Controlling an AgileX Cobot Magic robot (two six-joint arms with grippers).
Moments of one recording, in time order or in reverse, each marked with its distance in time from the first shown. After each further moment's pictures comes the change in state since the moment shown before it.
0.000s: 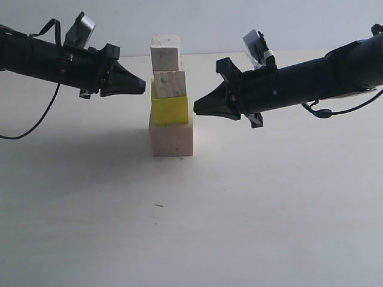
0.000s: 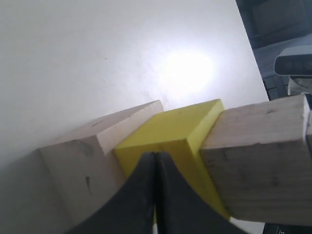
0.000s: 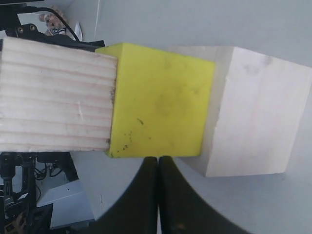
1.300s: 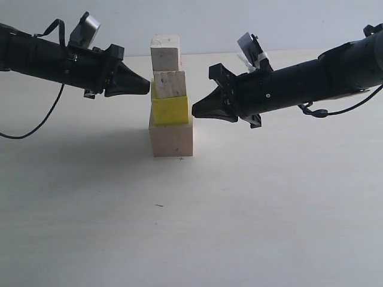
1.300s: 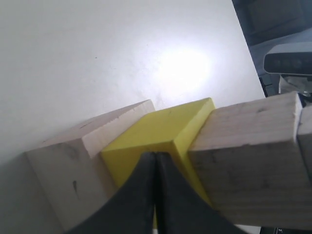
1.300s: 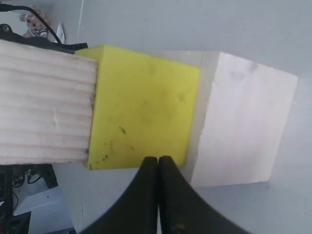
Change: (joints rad) left arm -0.019 0.000 -0.001 -0.012 0.000 0.012; right arm 0.029 0.000 0.000 0.005 -0.080 -0.021
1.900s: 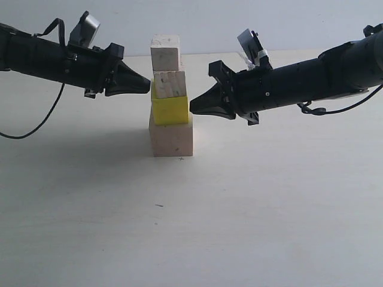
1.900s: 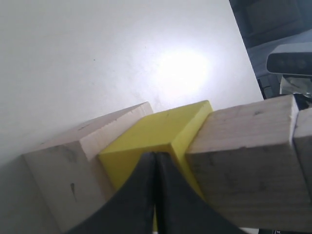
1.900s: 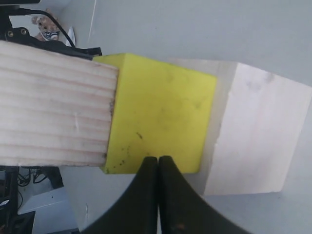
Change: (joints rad) left arm 0.000 0.000 0.000 -0.010 0.000 0.002; right arm 0.000 0.000 0.000 0.037 0.021 -0.046
